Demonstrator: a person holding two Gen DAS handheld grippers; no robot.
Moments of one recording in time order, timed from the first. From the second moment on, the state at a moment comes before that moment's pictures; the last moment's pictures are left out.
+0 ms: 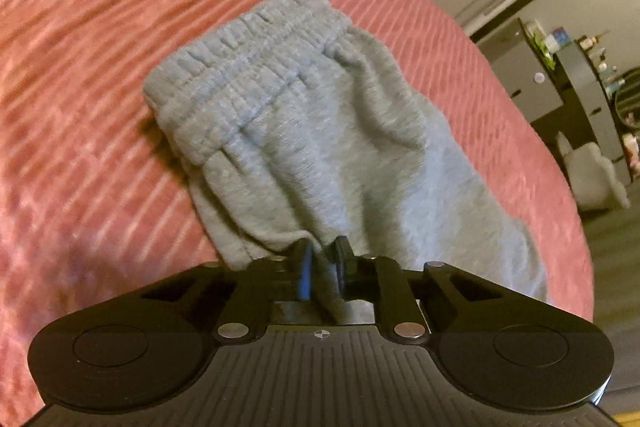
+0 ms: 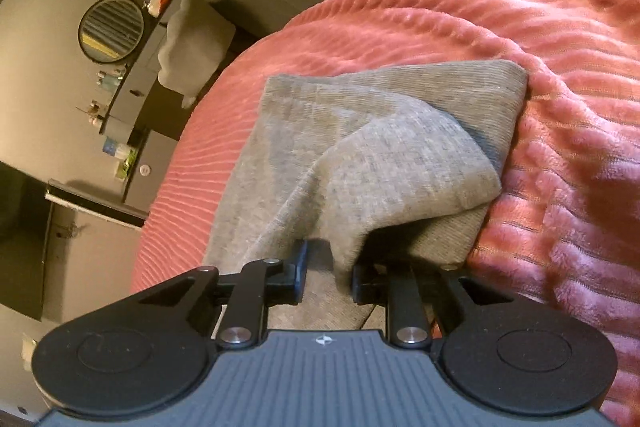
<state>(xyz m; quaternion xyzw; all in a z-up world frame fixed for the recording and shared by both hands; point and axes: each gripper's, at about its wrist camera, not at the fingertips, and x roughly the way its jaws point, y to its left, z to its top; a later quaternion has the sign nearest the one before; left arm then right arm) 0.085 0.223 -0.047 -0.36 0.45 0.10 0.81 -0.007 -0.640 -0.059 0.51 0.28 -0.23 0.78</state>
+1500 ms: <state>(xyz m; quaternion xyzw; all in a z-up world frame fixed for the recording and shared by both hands) 0.042 0.106 -0.007 -0.17 0.49 -0.03 0.85 0.036 -0.491 -0.014 0.34 0.39 -0.07 0.86</state>
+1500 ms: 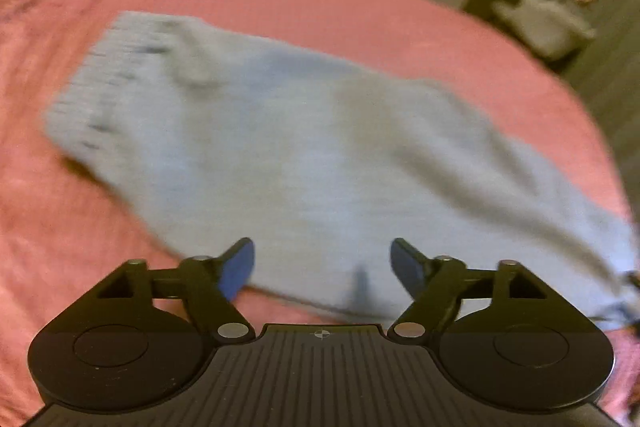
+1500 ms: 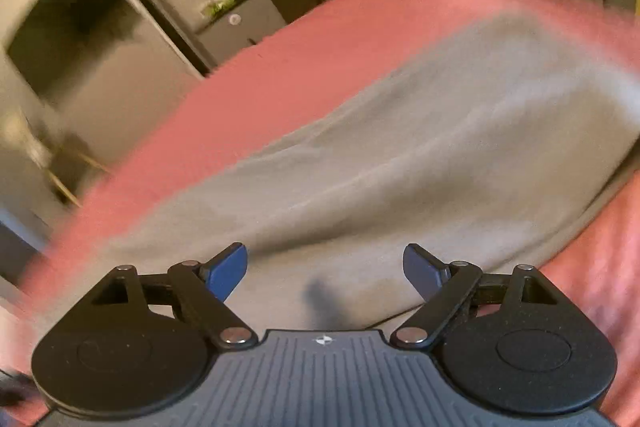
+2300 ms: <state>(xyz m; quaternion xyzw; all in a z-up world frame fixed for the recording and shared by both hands) 0.031 0.088 -0.045 -0.31 0.48 -0.08 0.82 0.024 -0.429 -0.030 0.43 0.40 -0.05 0.81</state>
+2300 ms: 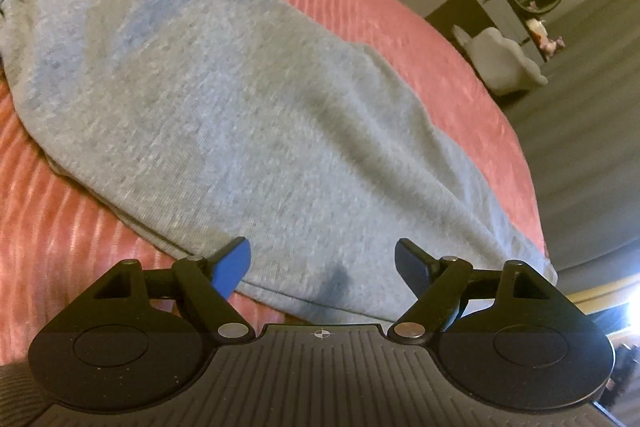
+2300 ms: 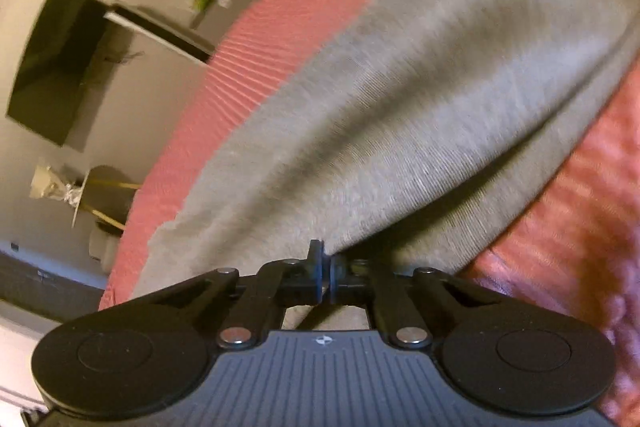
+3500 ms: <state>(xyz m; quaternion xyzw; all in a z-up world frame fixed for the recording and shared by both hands) 0.097 -0.051 -0.073 -0.14 0.46 -0.16 0.86 0.056 -0.651 -0.008 0.26 0.38 -0.28 0.84</state>
